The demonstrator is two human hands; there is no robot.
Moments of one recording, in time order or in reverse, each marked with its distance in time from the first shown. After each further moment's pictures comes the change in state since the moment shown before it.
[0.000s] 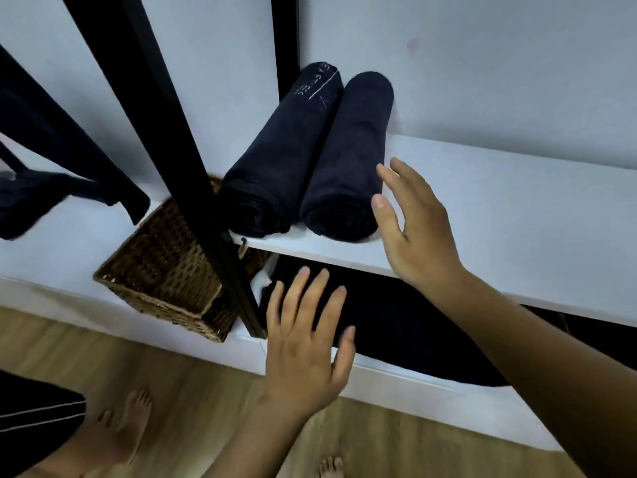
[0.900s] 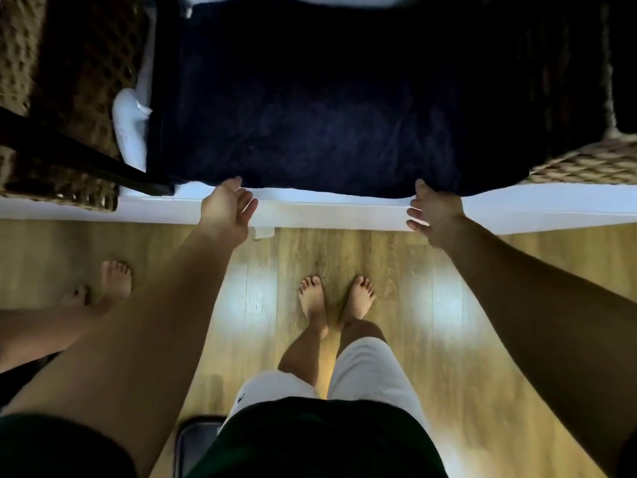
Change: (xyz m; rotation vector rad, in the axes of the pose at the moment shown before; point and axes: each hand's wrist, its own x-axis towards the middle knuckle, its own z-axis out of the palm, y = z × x) left_hand -0.079 -0.082 0.215 -0.944 -0.294 -1.807; right_hand -0.251 0.287 0.071 0.491 0.020 1.713
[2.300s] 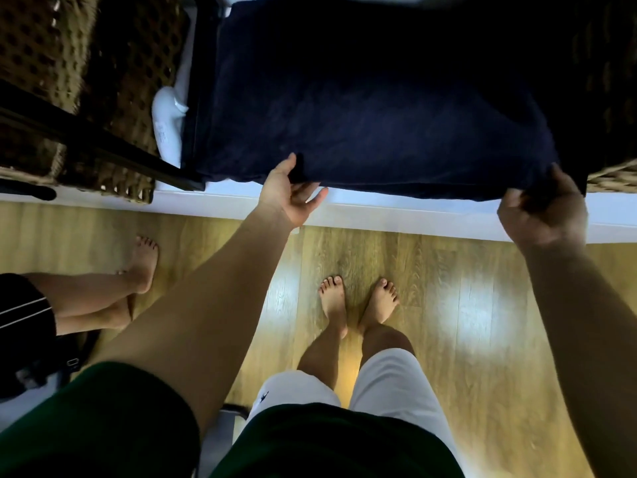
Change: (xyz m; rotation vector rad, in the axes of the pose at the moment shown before) left_hand -0.018 0.001 0.049 -0.263 -0.198 -0.170; right_hand -0.001 -0.027 -0.064 1.212 -0.300 -0.019
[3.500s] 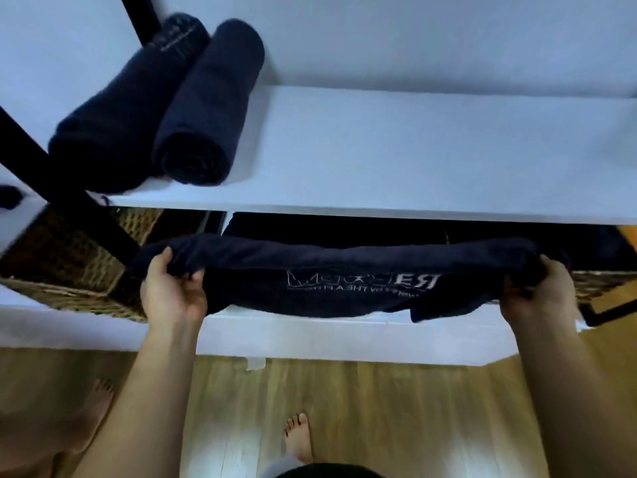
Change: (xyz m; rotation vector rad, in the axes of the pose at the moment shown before) left_hand -0.196 0.066 -0.024 -0.538 -0.137 0.672; right_hand -0.166 -0.131 0.048 -0.021 -0.048 -0.404
